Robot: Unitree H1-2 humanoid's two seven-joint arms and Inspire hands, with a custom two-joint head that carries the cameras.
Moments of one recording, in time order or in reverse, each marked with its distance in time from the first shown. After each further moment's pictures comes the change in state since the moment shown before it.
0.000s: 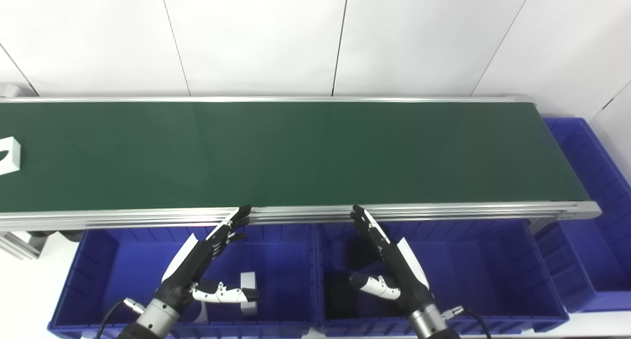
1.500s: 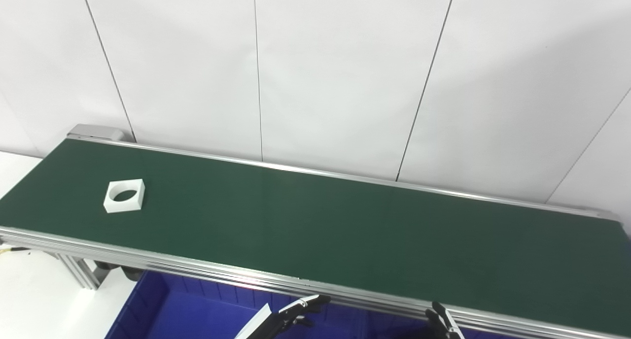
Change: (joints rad) left arm -0.023 -0.036 -0.120 0.047 0.110 -0.002 0.150; right arm 0.040 -0.084 -0.048 -0.068 0.109 -0.009 0.058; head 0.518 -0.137
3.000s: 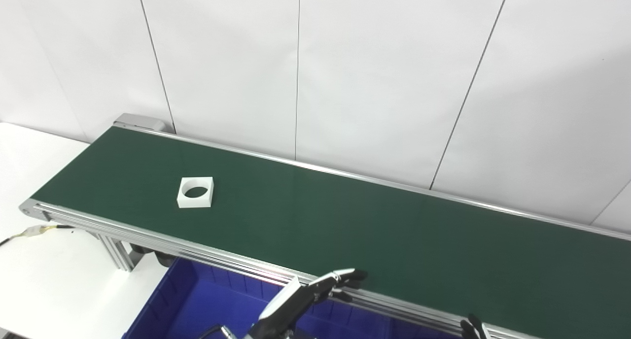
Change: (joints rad) left arm -0.020 0.007 0.011 -0.195 -0.088 -0.003 0.000; right arm -0.034 -0.008 -0.019 0.073 0.032 -0.065 0.022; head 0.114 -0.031
